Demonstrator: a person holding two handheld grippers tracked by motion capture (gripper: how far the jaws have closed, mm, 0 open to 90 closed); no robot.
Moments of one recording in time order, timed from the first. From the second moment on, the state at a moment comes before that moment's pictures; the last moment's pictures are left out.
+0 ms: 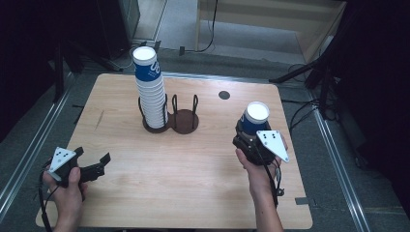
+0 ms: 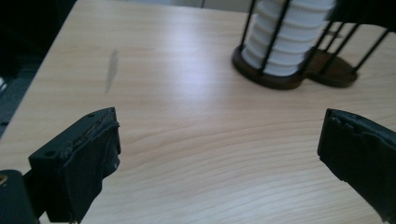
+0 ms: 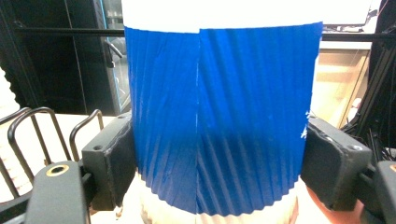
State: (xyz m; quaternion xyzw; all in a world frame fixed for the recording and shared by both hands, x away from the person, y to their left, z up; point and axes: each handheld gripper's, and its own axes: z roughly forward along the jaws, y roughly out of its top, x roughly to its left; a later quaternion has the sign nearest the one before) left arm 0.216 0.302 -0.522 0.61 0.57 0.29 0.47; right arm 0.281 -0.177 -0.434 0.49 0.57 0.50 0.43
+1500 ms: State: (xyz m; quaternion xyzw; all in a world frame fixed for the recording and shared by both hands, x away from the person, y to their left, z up) left arm 0.237 0.188 -0.440 0.71 0.43 0.17 0.53; right arm 0.265 -0.106 -0.478 0.41 0.66 0.48 0.41
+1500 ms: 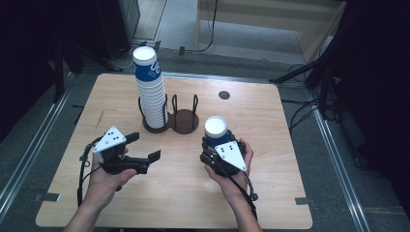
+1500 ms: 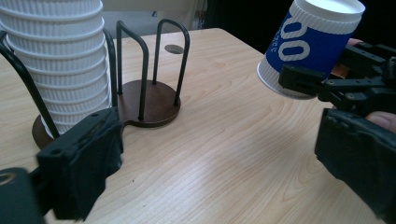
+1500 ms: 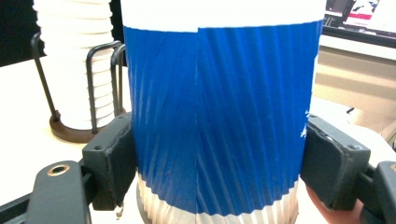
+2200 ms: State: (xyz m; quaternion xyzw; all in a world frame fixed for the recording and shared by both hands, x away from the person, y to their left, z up) left arm 0.235 0.175 -0.442 0.72 0.42 0.15 0.53; right arm 0.254 -0.082 -0.489 0.35 0.69 0.46 0.43
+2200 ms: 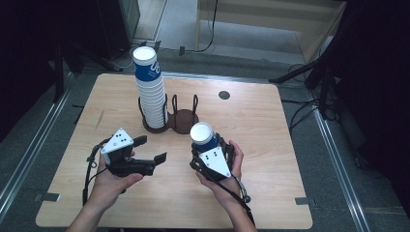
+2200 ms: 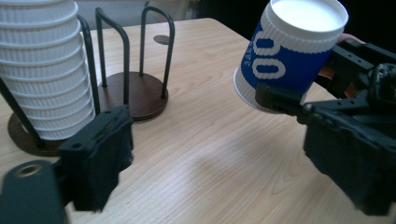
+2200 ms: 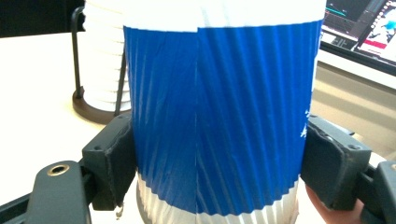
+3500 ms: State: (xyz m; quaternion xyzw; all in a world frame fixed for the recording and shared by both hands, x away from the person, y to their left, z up) left arm 0.232 0.153 -0.445 0.76 0.39 0.12 0.51; right arm 0.229 -0.045 -0.511 0.17 0.74 0.42 0.49
